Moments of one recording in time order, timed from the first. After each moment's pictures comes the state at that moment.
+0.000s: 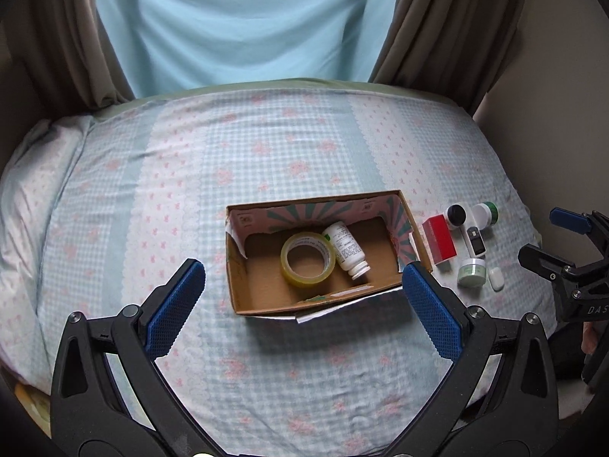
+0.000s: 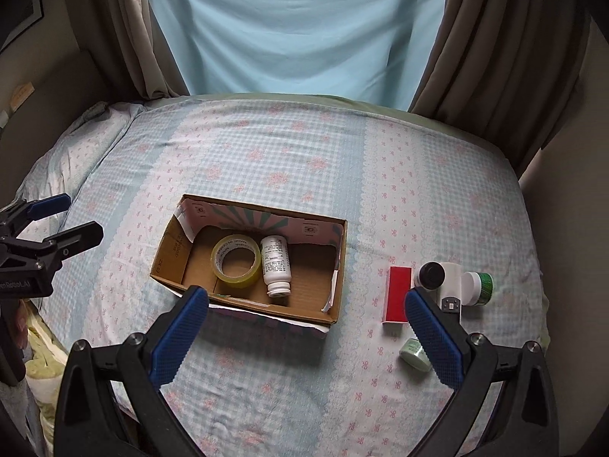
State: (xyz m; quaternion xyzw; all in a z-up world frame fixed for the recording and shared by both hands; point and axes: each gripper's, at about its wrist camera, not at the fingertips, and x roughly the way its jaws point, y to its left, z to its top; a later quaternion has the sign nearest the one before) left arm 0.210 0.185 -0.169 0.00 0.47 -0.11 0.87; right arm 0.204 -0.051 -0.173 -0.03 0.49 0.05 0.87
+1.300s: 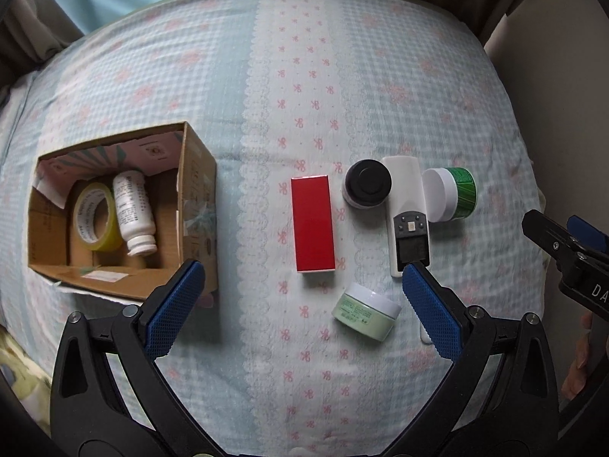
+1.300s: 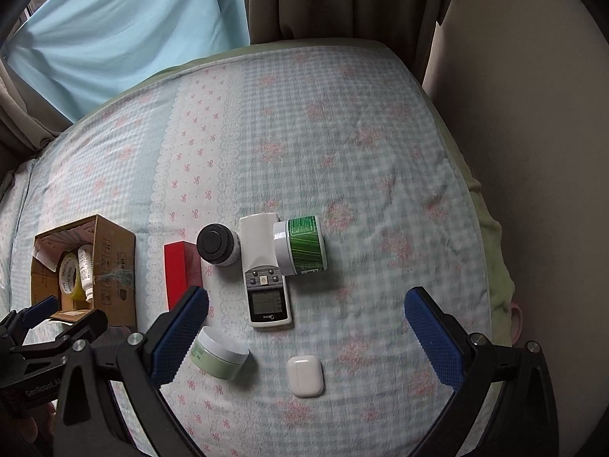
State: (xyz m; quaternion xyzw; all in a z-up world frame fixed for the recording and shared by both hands) left arm 0.290 -0.176 -0.331 0.01 0.61 -0.05 0.79; right arm 0.269 -0.382 -0.300 0.05 0.57 -0.06 0.82
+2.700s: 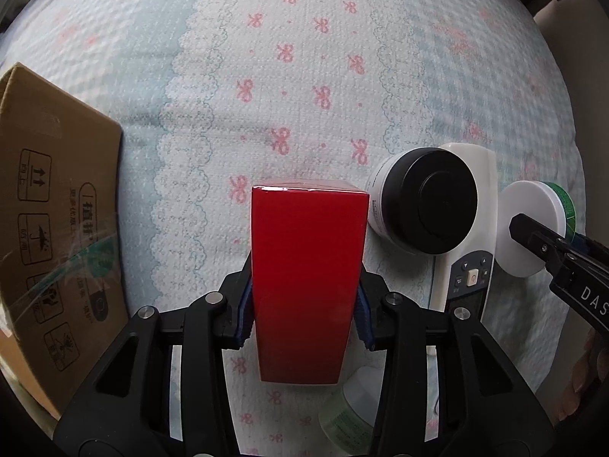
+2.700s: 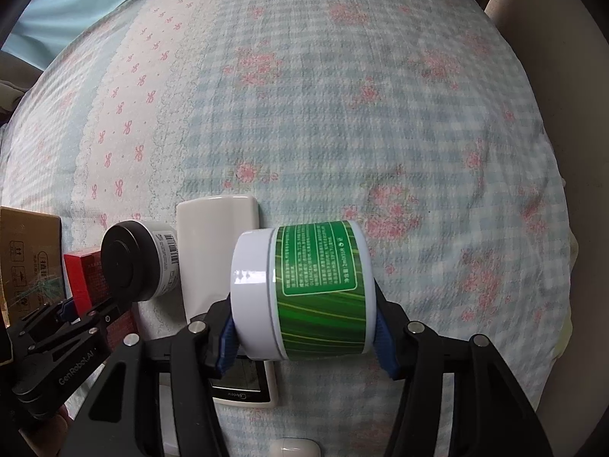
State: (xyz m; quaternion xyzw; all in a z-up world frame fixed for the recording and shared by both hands) left arm 0.355 -0.197 -0.469 -0.03 0.68 -0.05 0.73; right arm 0.352 -0.388 -0.435 0.05 0.66 -0.03 0.75
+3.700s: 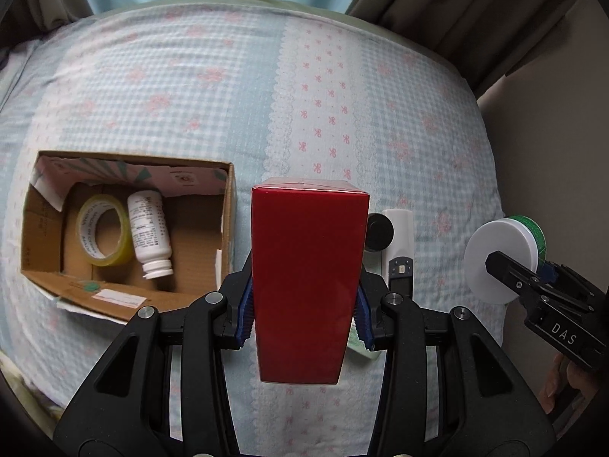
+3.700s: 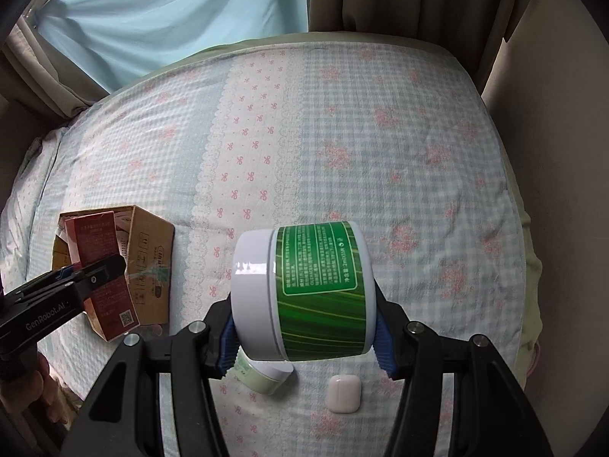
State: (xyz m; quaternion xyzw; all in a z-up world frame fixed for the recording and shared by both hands) left arm 0.312 -0.091 -0.282 -0.09 0.58 -0.07 0.80; right arm 0.300 -0.315 -0.269 0.04 0.58 0.03 0.81
